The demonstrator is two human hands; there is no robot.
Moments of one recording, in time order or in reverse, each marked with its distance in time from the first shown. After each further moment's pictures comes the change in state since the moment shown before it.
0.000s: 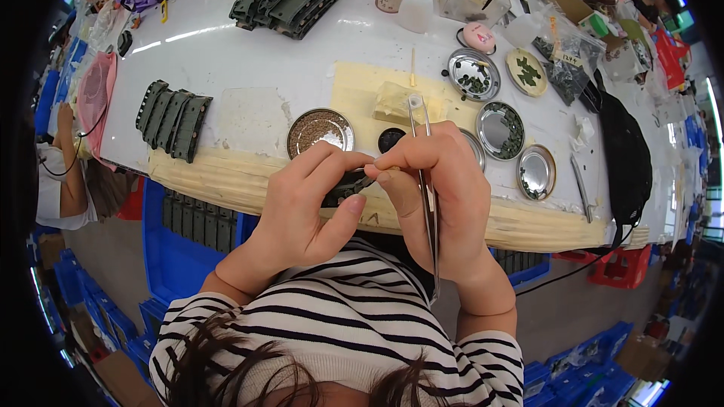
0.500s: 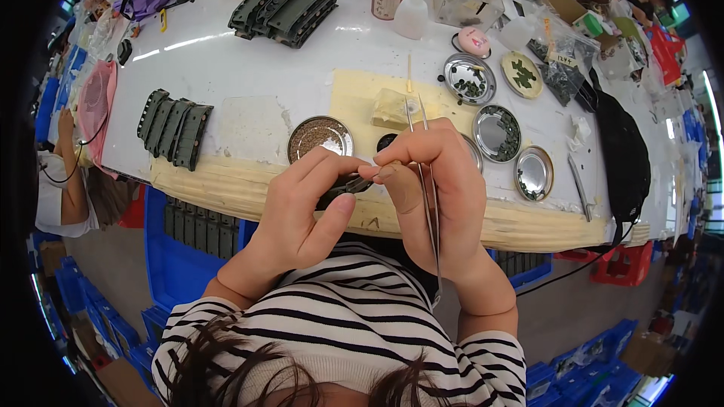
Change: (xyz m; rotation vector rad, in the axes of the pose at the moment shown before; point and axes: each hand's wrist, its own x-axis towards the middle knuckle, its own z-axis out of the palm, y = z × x) left_hand 0.002 0.002 -0.008 -0.129 -0.068 -0.056; right_hand 0.002 -0.003 0.002 0.208 0.004 0.083
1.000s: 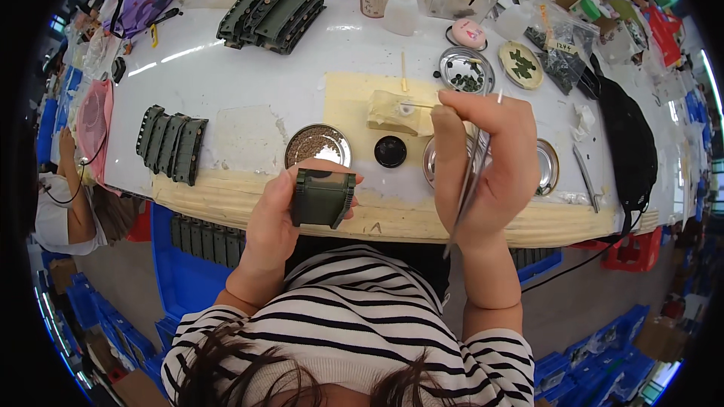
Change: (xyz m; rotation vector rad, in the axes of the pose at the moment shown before) left_hand -0.004 -0.004 0.000 -0.848 0.003 -0.447; right_hand 0.023 0.014 -0.018 -0.638 0.407 -0.310
